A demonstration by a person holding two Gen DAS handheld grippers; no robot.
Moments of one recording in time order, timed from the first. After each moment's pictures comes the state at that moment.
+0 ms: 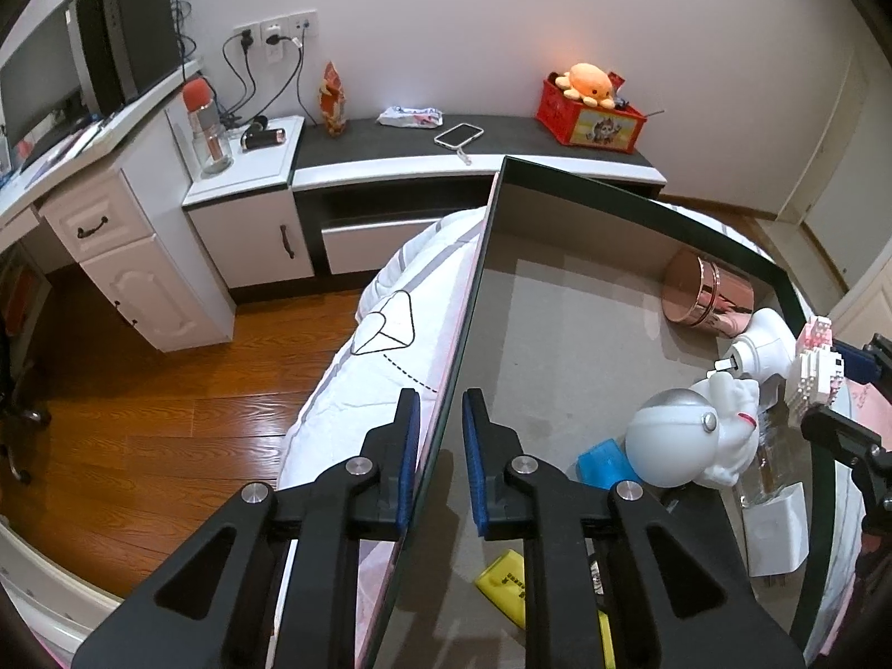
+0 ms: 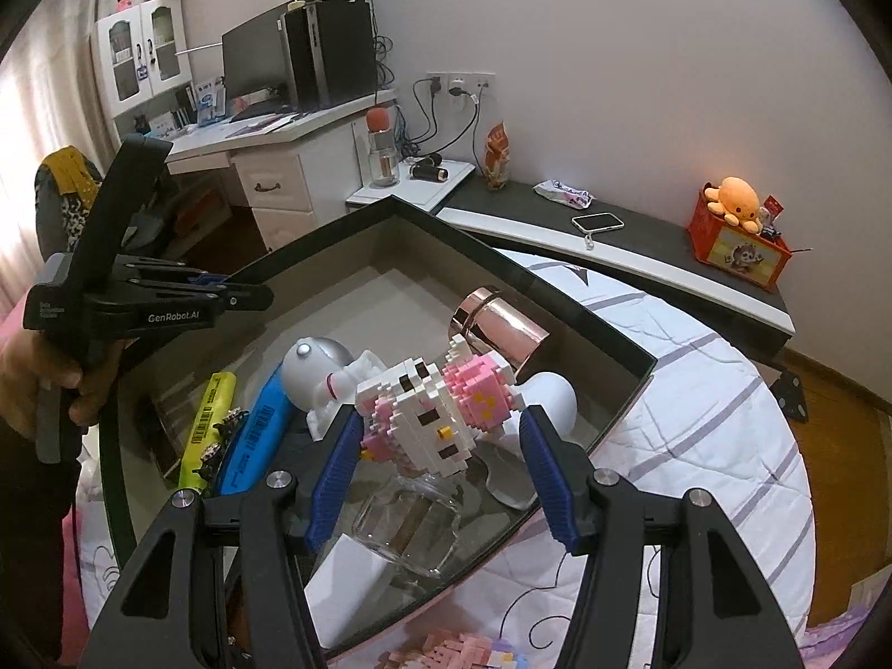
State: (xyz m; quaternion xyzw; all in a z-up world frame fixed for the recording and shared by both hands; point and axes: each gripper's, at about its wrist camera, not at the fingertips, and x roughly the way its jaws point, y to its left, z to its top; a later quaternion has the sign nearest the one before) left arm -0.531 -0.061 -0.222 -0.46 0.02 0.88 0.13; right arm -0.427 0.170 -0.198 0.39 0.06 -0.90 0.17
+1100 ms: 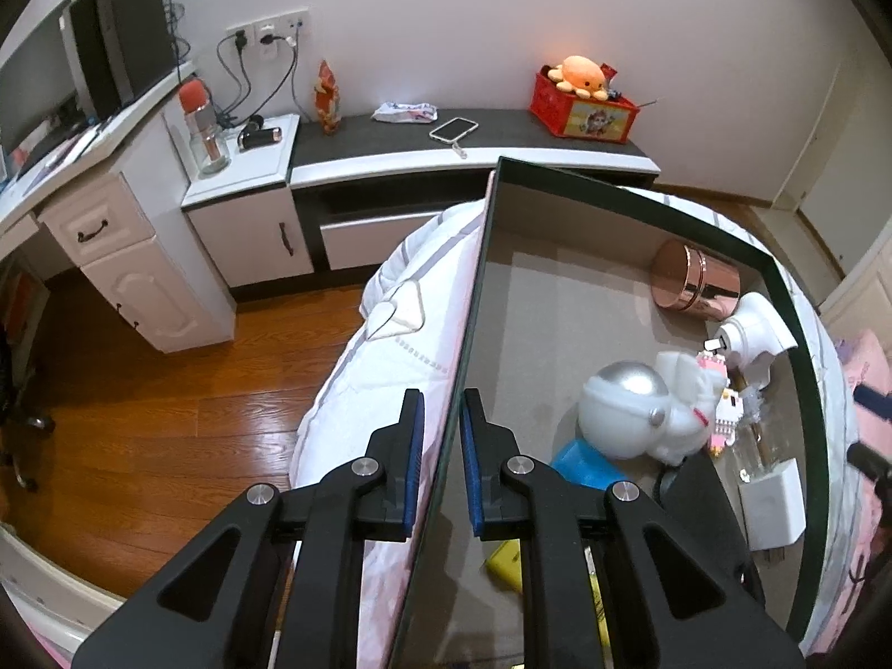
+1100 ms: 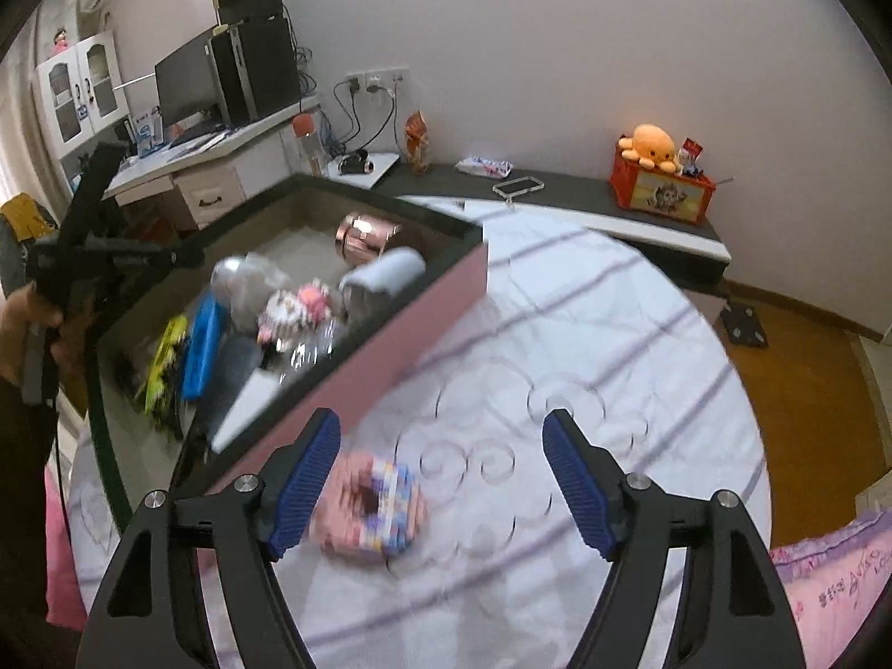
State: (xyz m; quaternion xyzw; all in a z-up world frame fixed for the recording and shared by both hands) left arm -0.521 -0.073 -0.217 -0.47 0.03 0.87 0.14; right arm -0.353 0.247 -0.204 0.41 0.01 -0.91 0.10
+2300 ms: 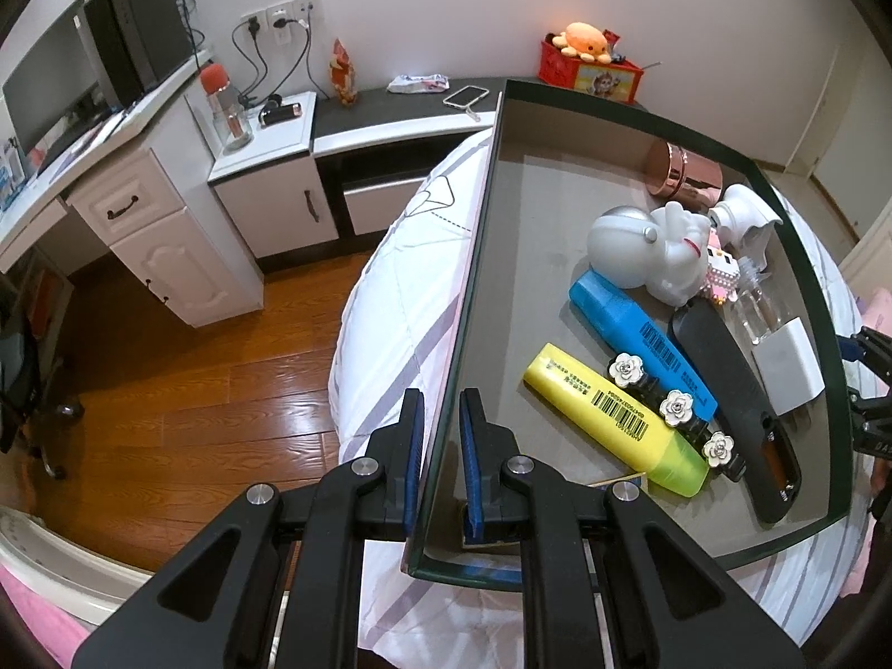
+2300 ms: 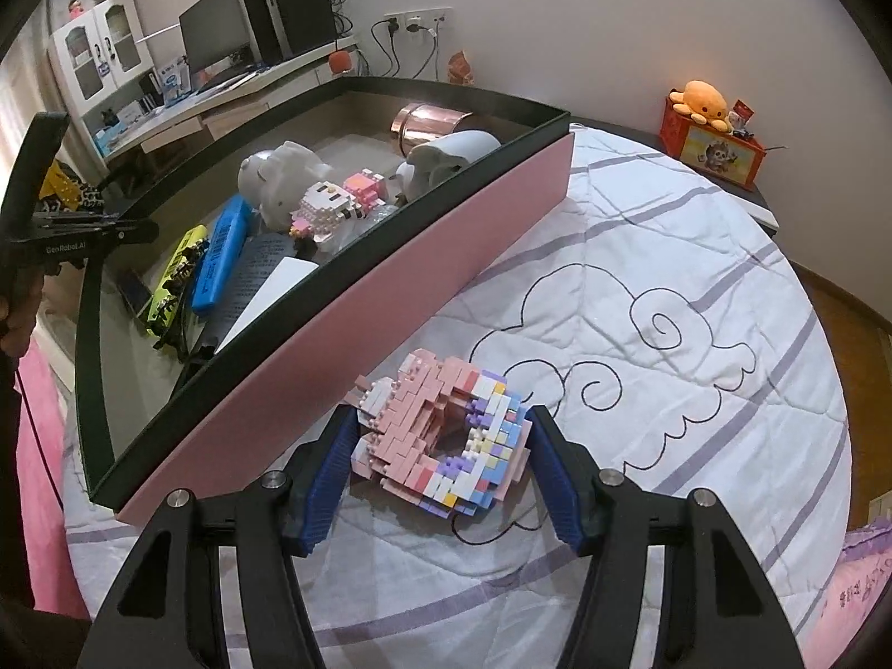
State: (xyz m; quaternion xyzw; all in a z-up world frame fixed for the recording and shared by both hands) left arm -0.452 -0.094 -0.222 -0.49 0.07 0.86 0.12; right arm -0.353 0.221 -0.250 0.47 0.02 -0.87 0.14
